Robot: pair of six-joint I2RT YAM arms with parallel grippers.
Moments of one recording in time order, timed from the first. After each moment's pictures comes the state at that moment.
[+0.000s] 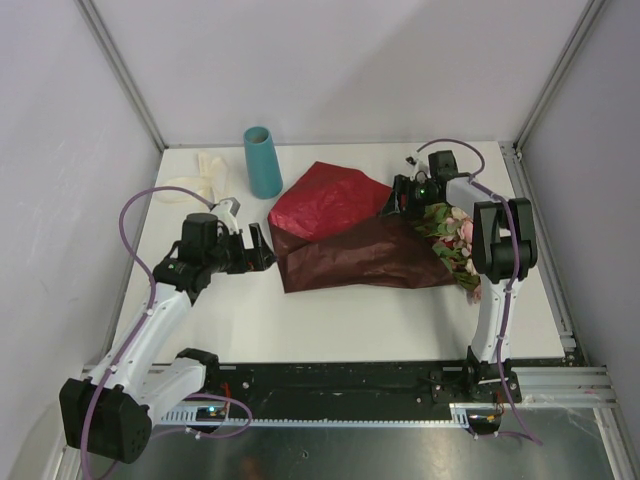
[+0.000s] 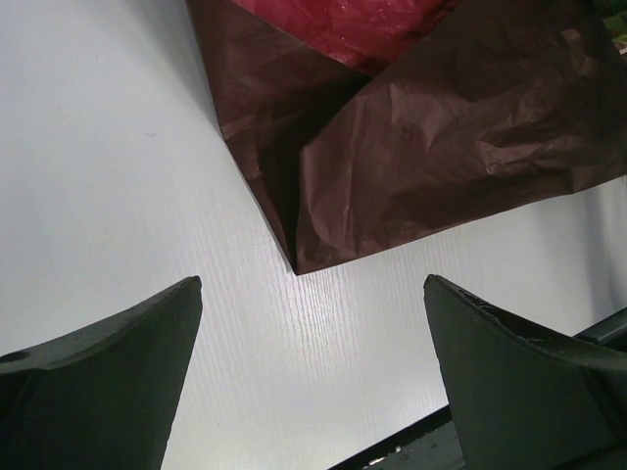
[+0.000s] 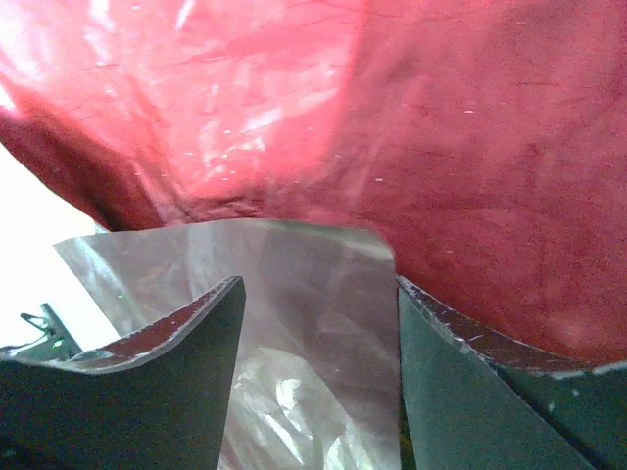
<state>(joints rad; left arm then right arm) -0.23 0.96 0.75 -0.49 0.27 -0.35 0.12 2.14 1.54 -0.41 -0.64 0.21</state>
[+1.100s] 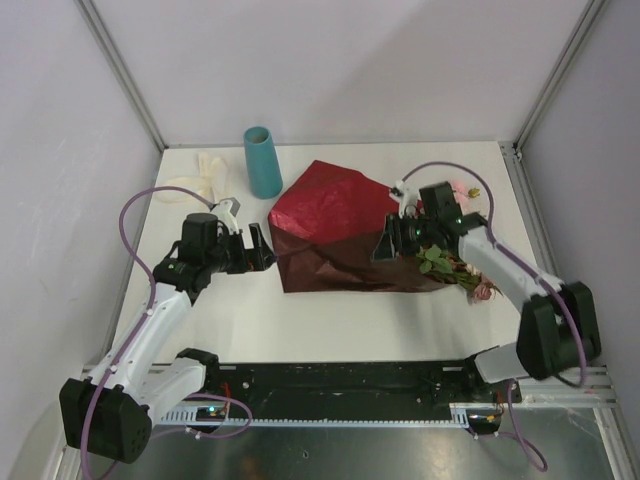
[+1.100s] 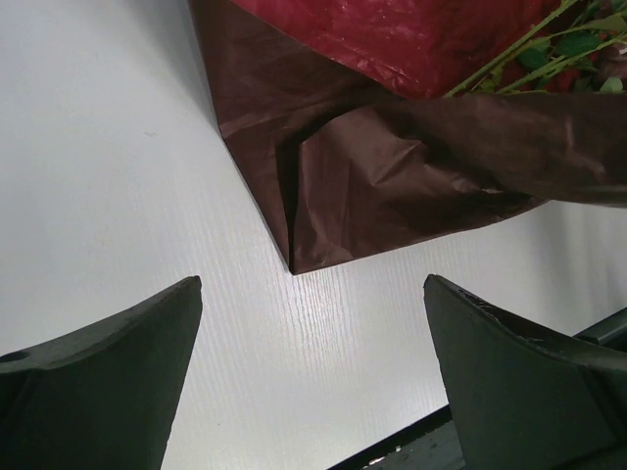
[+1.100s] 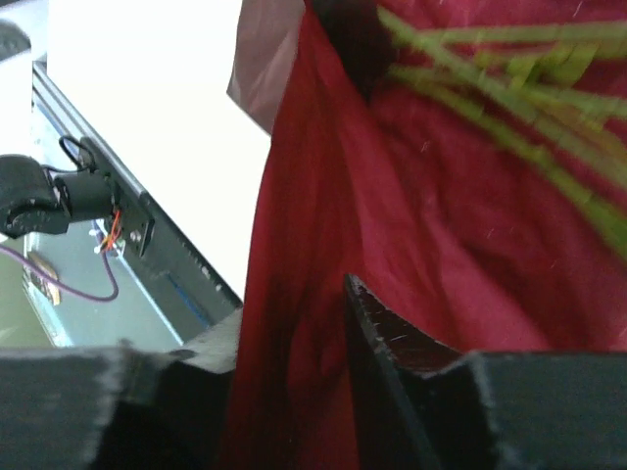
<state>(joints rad) -0.23 0.96 0.75 -0.49 0.27 -0.35 0.34 1.47 1.06 -0.46 -0.66 0.24</state>
